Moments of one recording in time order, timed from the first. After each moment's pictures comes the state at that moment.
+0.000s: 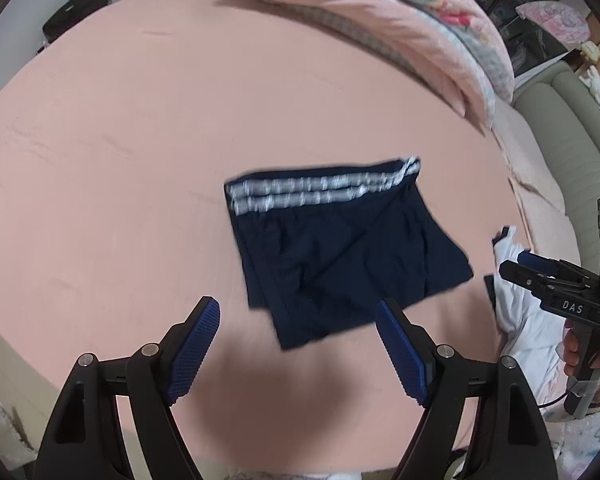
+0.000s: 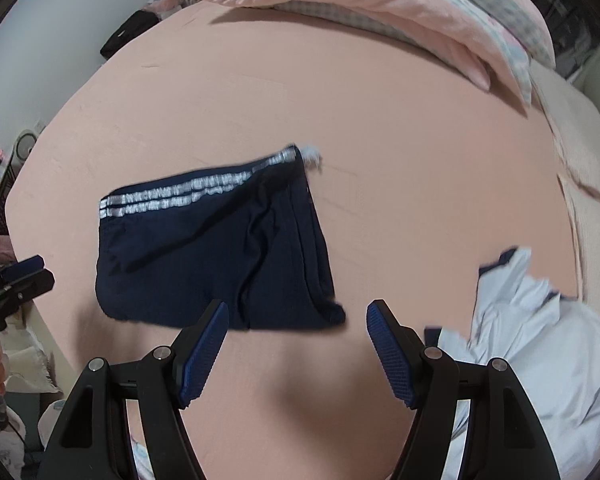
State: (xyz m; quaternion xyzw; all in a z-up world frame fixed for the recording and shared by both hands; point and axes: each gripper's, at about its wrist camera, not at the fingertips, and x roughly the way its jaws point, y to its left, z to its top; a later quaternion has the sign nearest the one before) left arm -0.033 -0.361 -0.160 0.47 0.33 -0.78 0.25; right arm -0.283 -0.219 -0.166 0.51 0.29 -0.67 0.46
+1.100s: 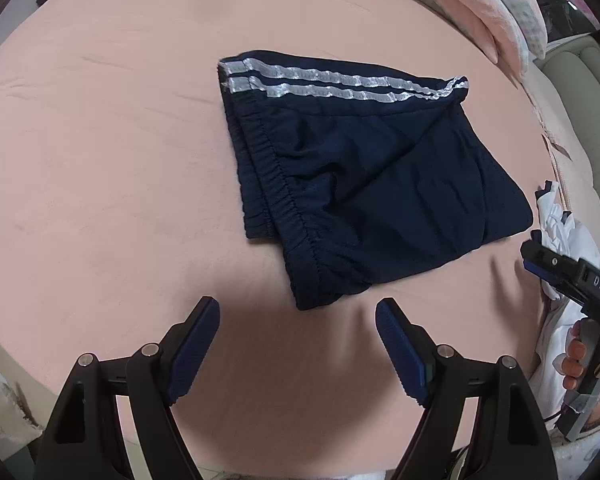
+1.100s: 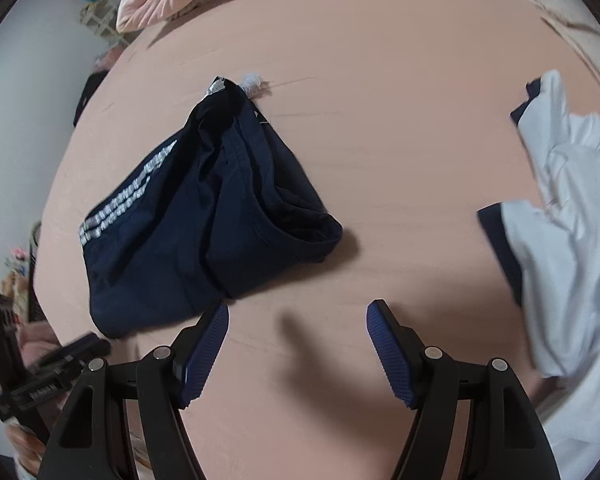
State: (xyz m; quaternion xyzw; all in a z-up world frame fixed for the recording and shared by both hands) left arm -0.034 -0.342 -0.240 0.54 0.34 -0.73 0.24; right arm -0.306 -0.171 -0.260 0.62 0.11 -0.66 0.42
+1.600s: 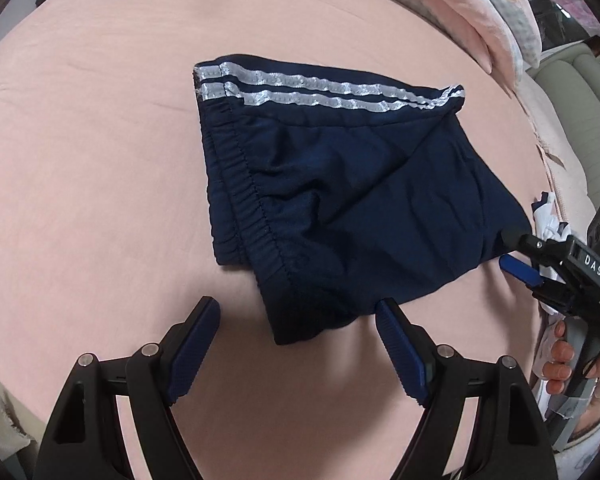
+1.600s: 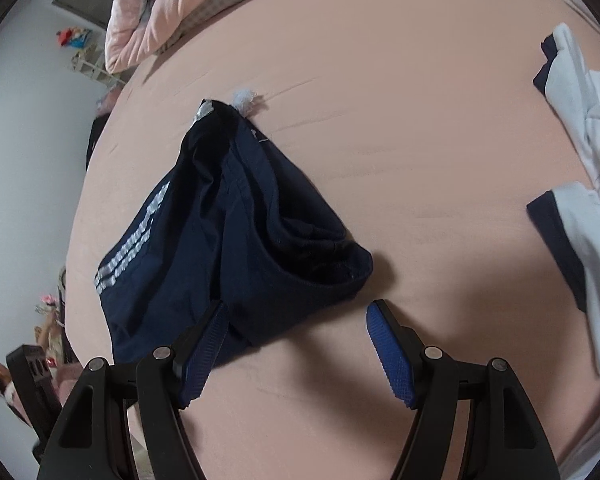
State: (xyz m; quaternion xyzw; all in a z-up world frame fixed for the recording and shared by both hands) left arm -0.035 -0.340 -0.250 0.52 0.34 -0.75 0.24; right arm -0.316 -0.183 -0.284 0.63 0.02 -0.65 0.41
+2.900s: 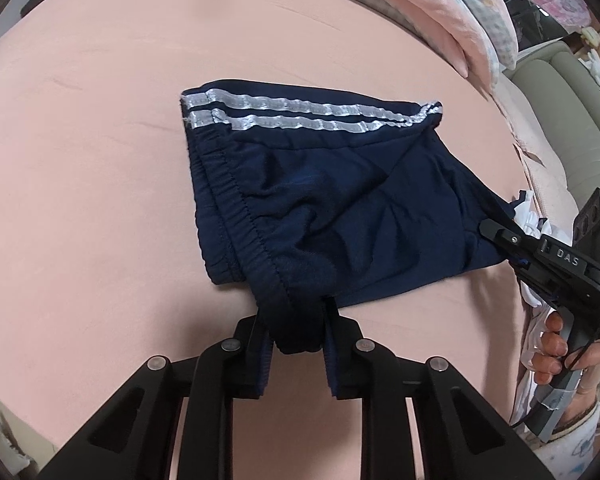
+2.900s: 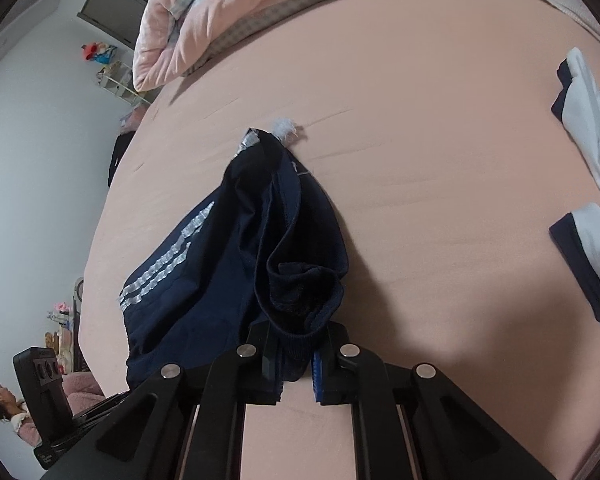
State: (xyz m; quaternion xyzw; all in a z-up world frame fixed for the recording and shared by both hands) left arm 0.021 -0.352 -0.244 0.50 0.34 -0.77 0.21; right arm -0.303 -0.190 -0.271 0.59 -0.01 -0.67 0.45
